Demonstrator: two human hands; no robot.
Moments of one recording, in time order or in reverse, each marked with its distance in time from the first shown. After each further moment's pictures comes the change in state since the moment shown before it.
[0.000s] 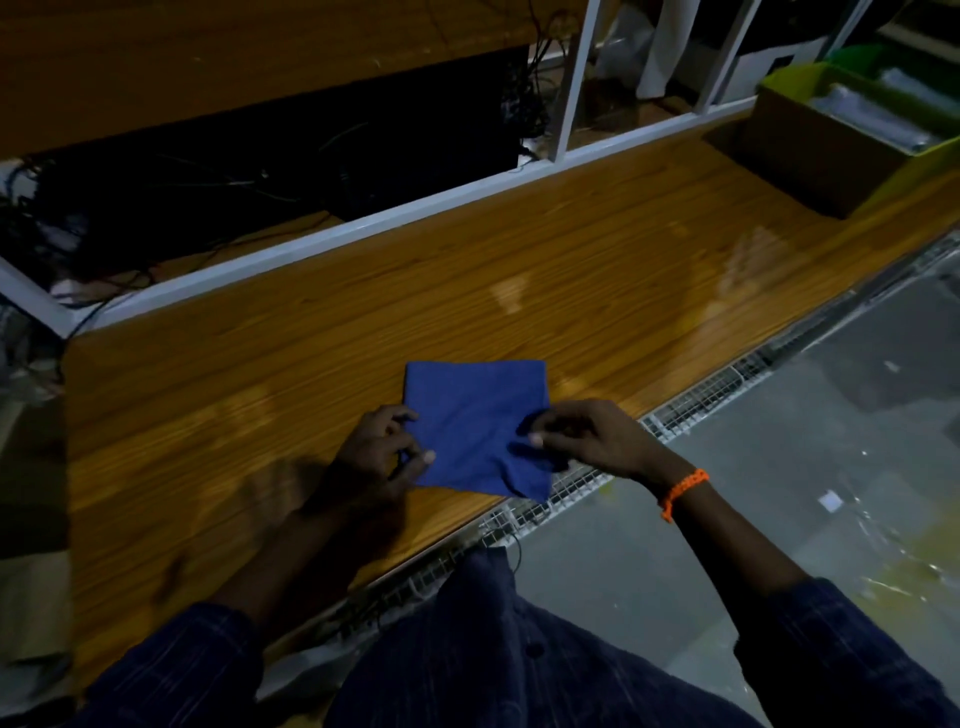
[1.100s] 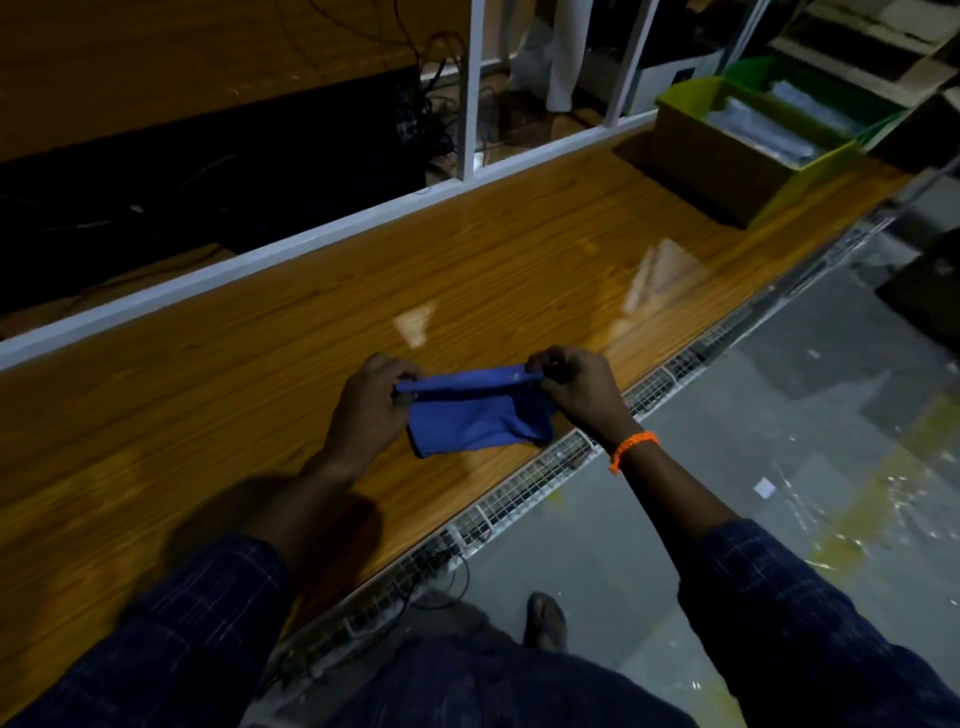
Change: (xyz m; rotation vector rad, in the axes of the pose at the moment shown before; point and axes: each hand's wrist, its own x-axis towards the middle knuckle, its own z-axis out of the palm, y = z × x) left_hand 0.154 0.063 0.061 -0.106 0.066 -0.078; right_hand 0.025 0.066 -0.115 -0.180 0.520 0.048
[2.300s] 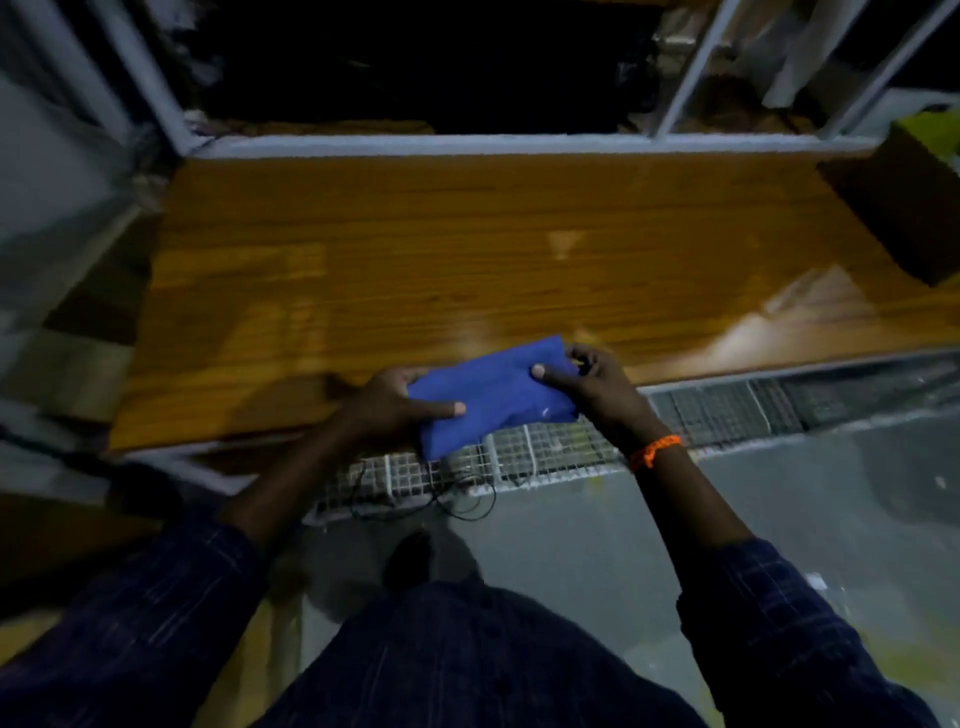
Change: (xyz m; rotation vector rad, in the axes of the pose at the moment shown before) left_hand -0.231 0.048 -0.075 -0.672 -0.125 -0.610; right_hand -0.113 -0.097 0.060 0.664 -0.611 0.186
